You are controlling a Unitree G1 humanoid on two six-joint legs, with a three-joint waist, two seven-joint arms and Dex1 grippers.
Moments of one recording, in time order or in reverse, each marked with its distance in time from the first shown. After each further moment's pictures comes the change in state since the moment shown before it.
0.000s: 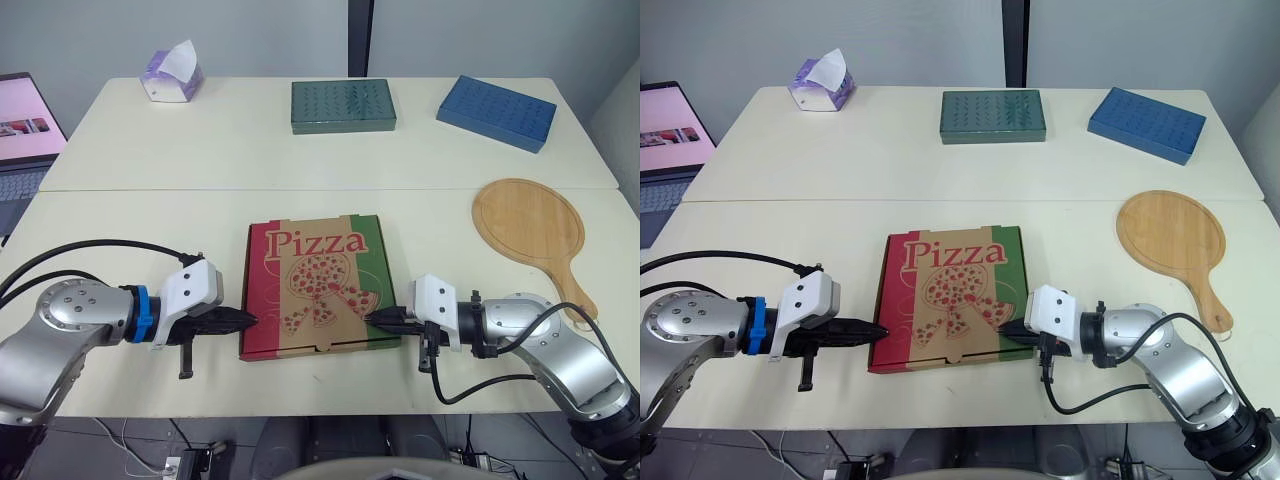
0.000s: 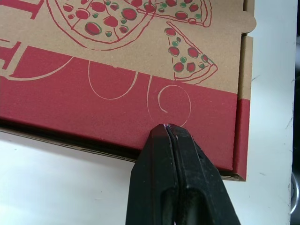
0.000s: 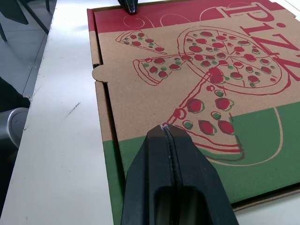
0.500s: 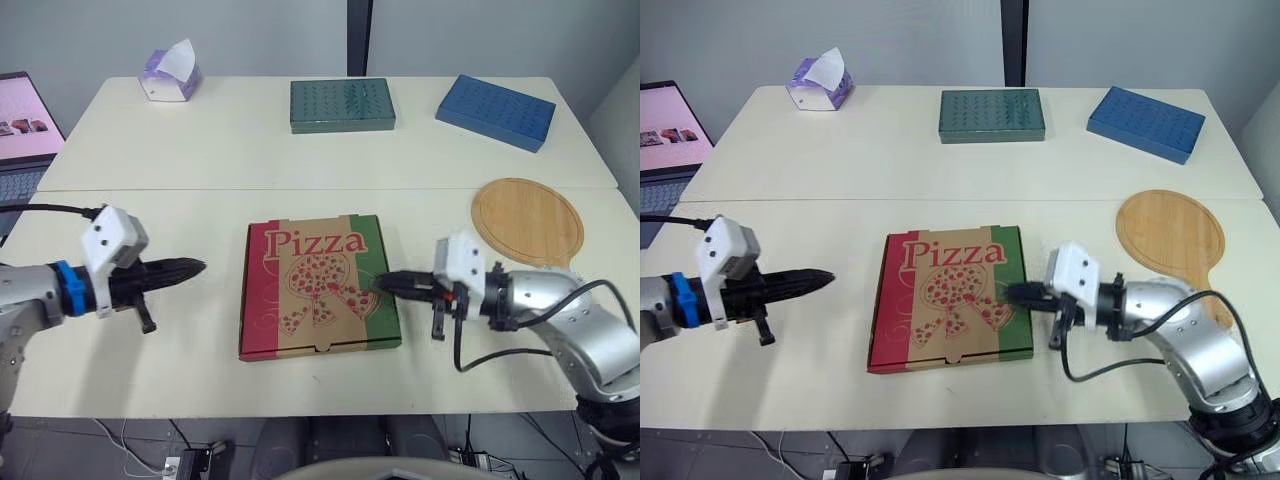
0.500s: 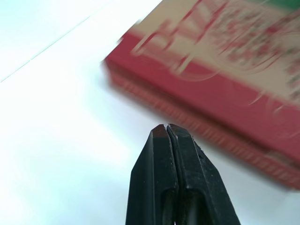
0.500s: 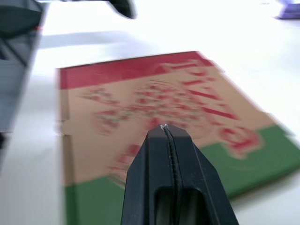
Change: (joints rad) left arm 0.012 -0.030 0.287 0.166 -0.057 0.065 0.082; right arm -0.102 0.005 -0.216 0.037 0.147 0.053 -0.018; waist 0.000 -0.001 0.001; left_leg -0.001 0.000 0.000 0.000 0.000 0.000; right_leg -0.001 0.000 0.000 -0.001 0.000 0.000
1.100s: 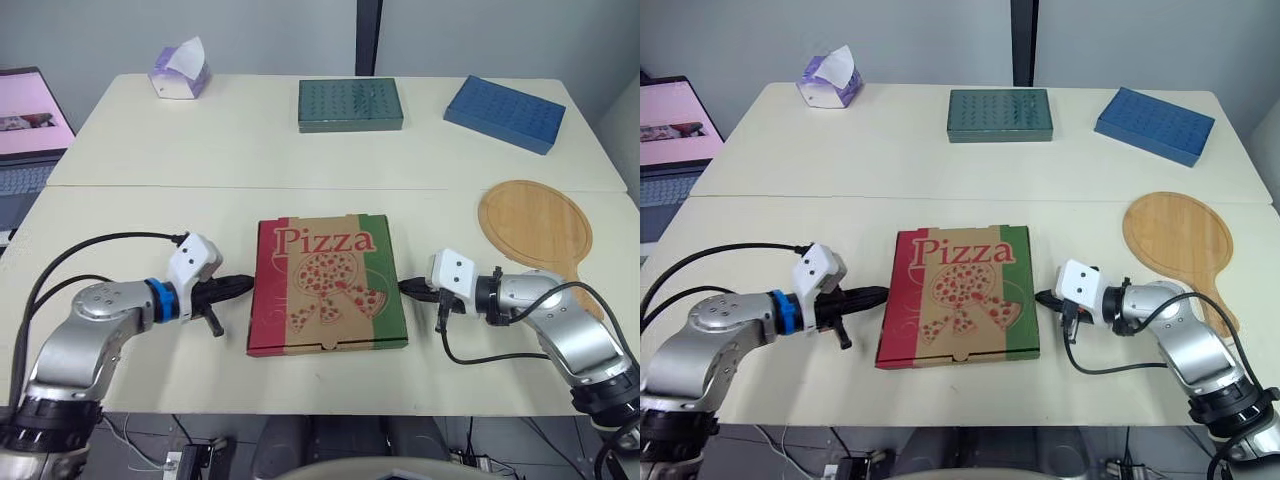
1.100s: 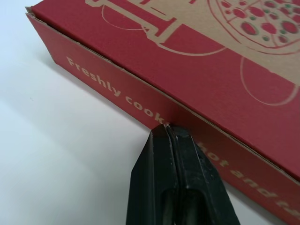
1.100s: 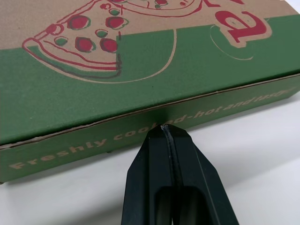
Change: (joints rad) left arm -0.196 -0.246 -0.334 0.079 0.138 -0.018 0.125; right arm 0.027 -0.035 0.146 0.245 -0.270 -0.195 0.040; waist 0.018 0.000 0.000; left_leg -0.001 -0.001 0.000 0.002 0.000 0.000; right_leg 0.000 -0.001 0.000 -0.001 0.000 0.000
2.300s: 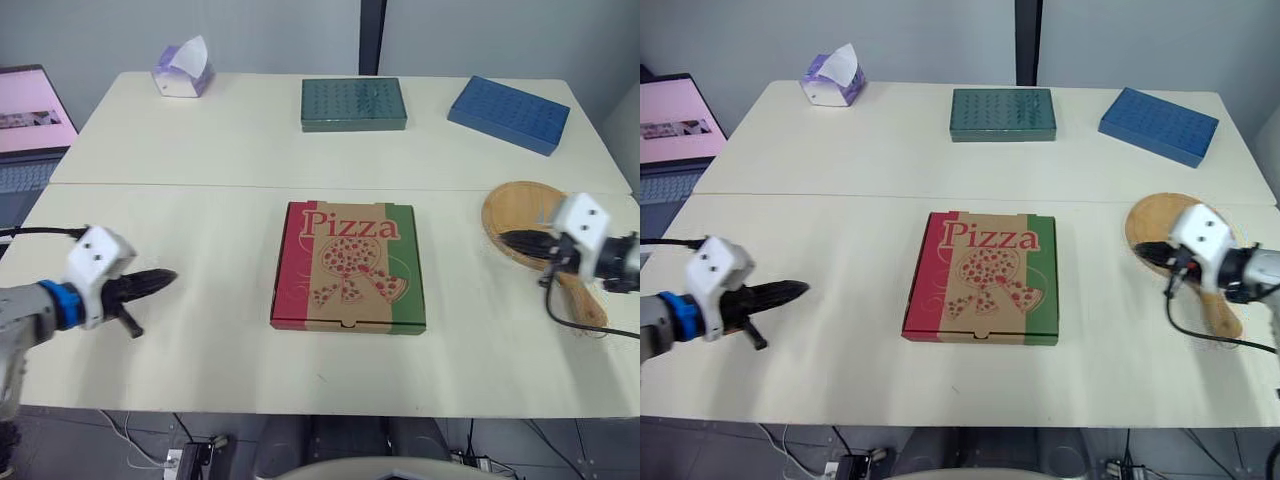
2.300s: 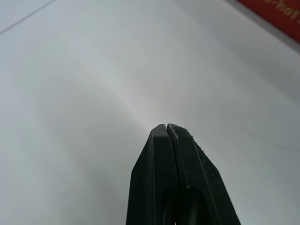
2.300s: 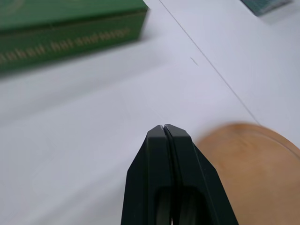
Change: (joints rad) left arm 0.266 0.182 0.440 0.076 0.046 -0.087 -0.072; right arm 0.079 -0.263 -0.484 0.350 0.072 -0.215 0.155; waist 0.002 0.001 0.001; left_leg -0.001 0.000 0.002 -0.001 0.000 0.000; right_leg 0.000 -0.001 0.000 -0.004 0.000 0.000
